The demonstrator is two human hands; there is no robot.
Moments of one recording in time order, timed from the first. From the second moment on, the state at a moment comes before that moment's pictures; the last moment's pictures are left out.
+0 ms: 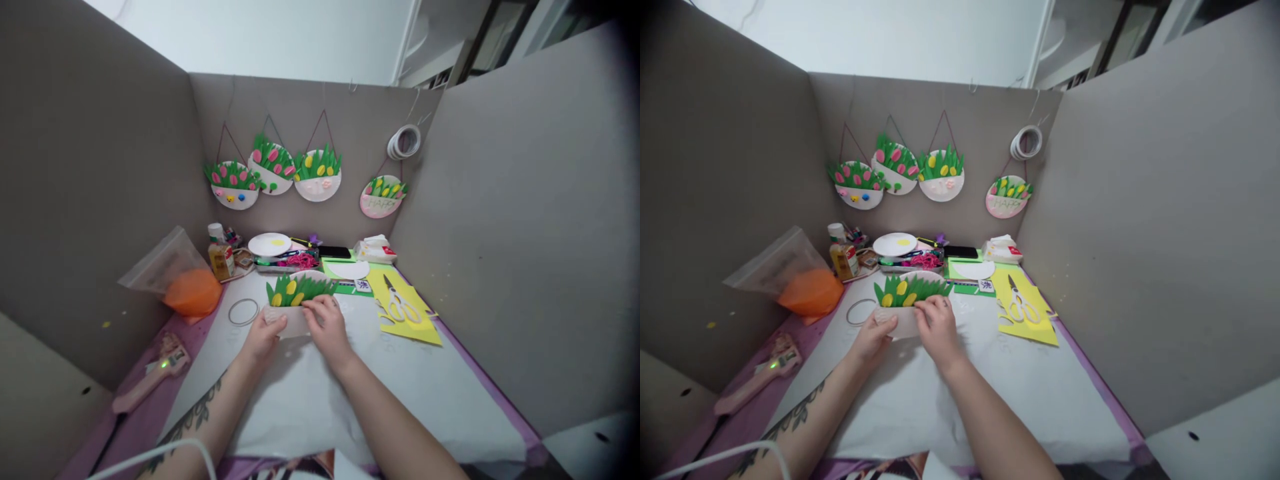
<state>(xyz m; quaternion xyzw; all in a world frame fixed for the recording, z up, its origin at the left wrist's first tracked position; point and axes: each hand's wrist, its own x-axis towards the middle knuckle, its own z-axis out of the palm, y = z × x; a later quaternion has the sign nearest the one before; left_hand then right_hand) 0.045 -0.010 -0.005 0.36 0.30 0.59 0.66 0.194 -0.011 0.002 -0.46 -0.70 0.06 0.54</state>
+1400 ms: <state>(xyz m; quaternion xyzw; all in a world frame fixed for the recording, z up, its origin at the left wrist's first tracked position) 0.045 -0.008 -0.015 0.39 0.31 0.58 0.64 0.189 -0.015 0.005 -0.48 -0.64 0.15 0.58</state>
